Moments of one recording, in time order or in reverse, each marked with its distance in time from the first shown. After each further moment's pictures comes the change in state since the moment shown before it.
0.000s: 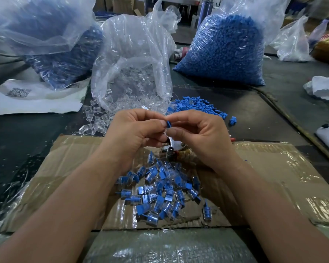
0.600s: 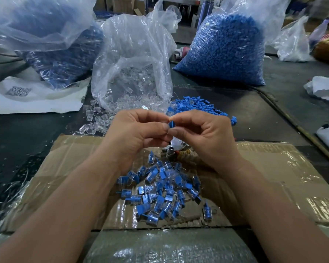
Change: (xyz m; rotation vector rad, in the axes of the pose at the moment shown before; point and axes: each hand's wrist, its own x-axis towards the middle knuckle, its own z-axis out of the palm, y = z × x) left_hand 0.000 0.000 -0.001 -0.067 -0.071 -0.010; right_hand -0.001 0.003 -0.002 -0.146 0.071 -0.172
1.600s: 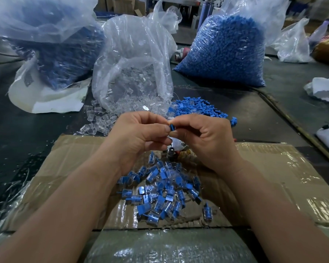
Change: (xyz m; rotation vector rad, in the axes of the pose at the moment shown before) left_hand 0.000 0.000 0.002 0.014 0.011 -0.066; right_hand 0.001 0.003 0.000 -0.201 0.011 -0.134
